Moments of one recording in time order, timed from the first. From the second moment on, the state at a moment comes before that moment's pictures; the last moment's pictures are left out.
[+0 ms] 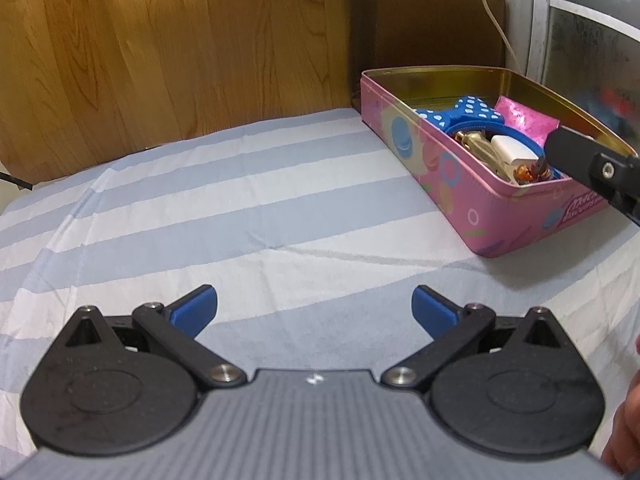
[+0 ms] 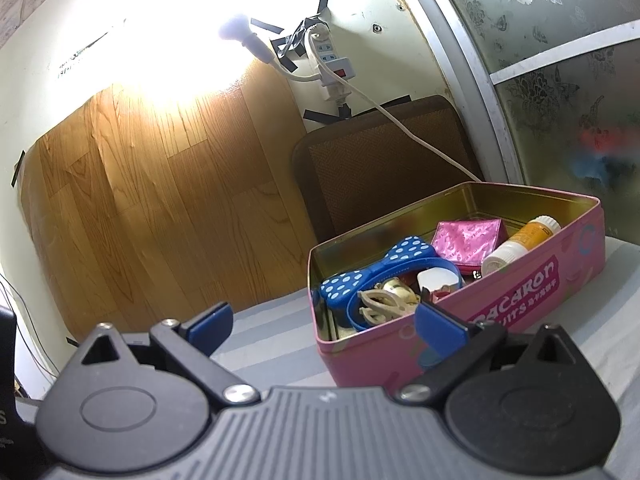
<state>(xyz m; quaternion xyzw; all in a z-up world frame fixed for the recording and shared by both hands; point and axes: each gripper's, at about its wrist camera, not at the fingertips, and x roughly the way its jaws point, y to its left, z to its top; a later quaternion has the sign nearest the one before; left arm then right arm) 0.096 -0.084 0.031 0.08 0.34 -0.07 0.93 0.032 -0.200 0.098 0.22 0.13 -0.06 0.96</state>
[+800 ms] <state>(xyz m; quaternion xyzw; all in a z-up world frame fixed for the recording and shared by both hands) 0.103 -0.089 0.020 0.09 0.36 -0.08 0.92 0.038 -0.208 0.089 0.23 0.14 -0.06 0.96</state>
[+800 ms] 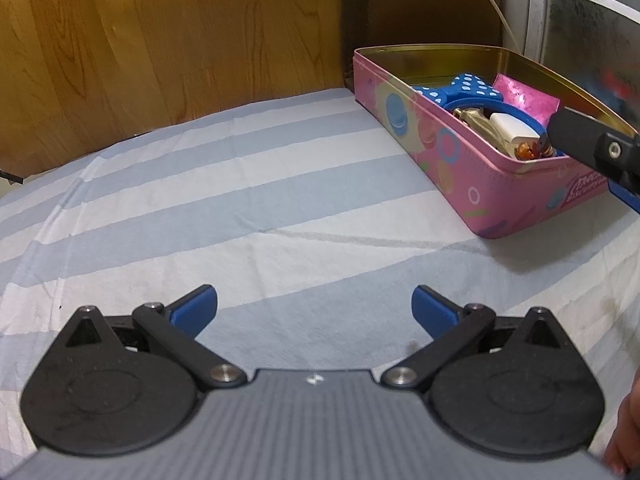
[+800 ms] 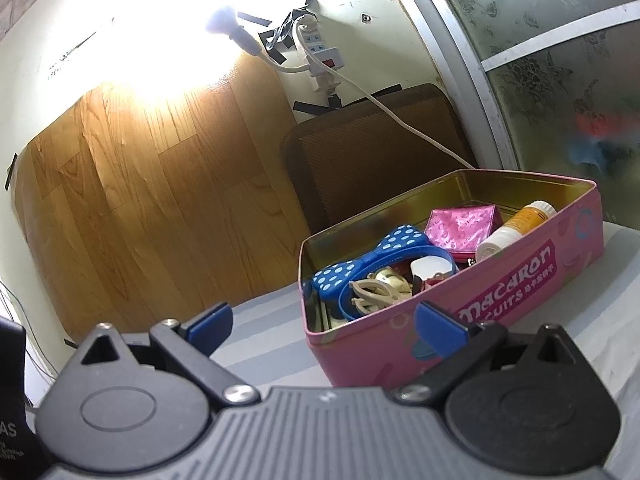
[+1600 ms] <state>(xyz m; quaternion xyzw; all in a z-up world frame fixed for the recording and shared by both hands) 0.106 -0.091 0.012 0.10 0.38 -0.09 0.92 0.037 -0.209 0.087 0.24 0.15 -0.06 0.96</state>
